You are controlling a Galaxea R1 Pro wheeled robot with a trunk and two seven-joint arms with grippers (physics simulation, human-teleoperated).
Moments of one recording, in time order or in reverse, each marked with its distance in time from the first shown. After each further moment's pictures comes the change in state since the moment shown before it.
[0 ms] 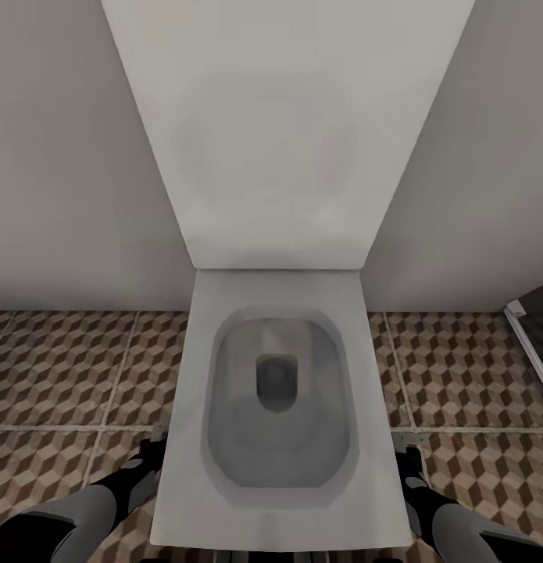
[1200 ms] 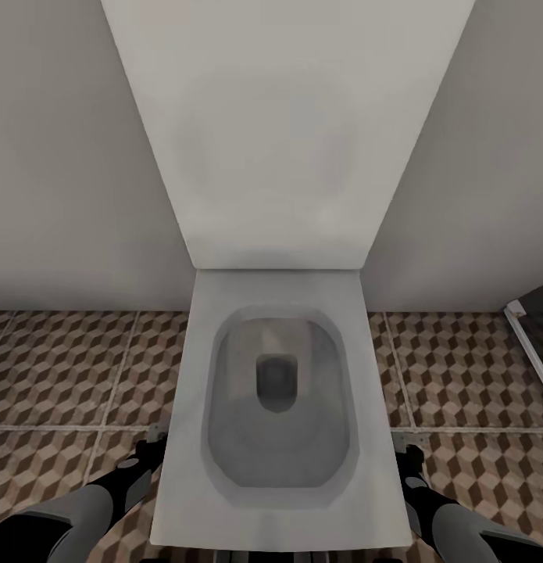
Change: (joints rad) left arm 0.000 0.013 0.003 -0.004 0.002 0.029 0.001; right arm 0.000 0.000 0.000 0.000 -0.002 0.005 0.000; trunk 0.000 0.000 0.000
